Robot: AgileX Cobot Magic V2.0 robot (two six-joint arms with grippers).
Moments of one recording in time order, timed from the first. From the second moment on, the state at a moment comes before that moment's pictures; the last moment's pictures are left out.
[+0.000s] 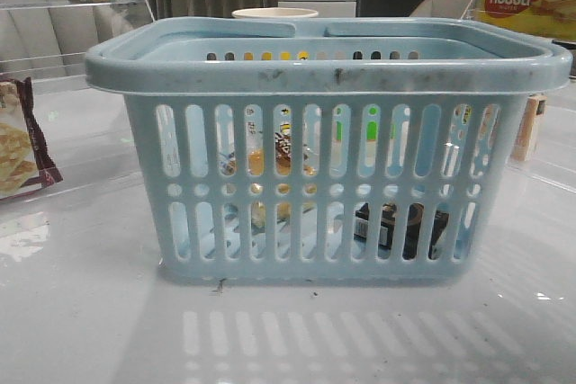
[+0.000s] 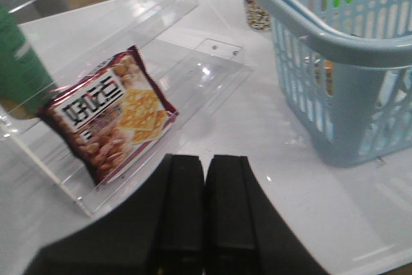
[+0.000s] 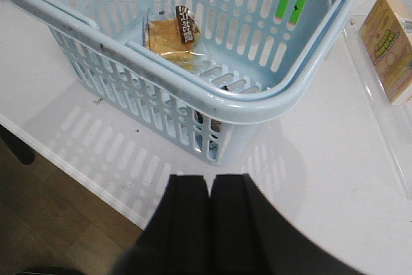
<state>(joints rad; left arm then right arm) -0.19 0.24 -0.39 -0.06 0.57 0.25 0.50 0.55 -0.72 0.00 0.78 -0.02</state>
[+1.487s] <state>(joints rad) -0.05 -0.01 0.01 0.01 0.10 0.06 0.50 0.55 -0.72 0.00 0.79 -0.02</state>
